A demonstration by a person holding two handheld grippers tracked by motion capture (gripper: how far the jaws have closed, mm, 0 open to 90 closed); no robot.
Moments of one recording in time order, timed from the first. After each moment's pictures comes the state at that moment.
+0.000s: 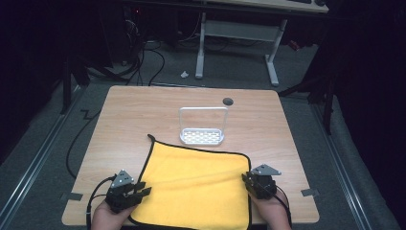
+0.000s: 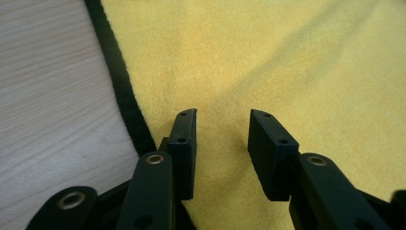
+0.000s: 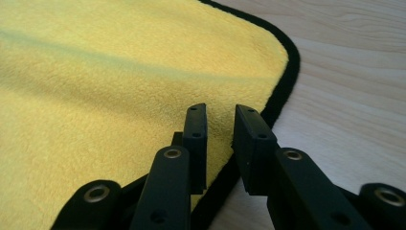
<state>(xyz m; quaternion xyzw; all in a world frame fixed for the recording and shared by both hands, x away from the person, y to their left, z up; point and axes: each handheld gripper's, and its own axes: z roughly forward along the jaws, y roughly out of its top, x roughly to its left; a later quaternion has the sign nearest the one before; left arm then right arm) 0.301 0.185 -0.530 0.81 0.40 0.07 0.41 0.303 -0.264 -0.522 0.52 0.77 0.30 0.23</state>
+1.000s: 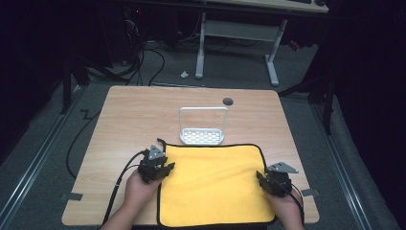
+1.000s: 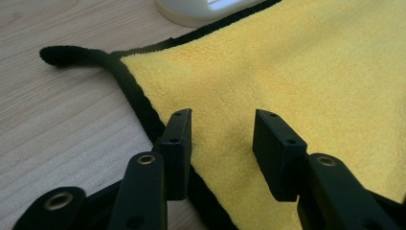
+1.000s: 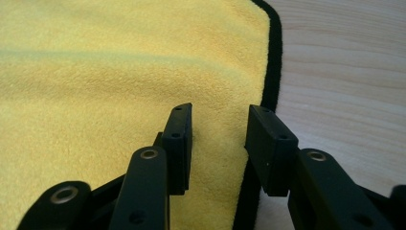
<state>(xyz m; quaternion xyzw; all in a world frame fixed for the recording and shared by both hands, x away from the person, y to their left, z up) 0.381 0.105 -0.529 0.82 0.39 0.14 0.39 0.309 -0.313 -0.524 0.56 0.73 0.29 0.26</state>
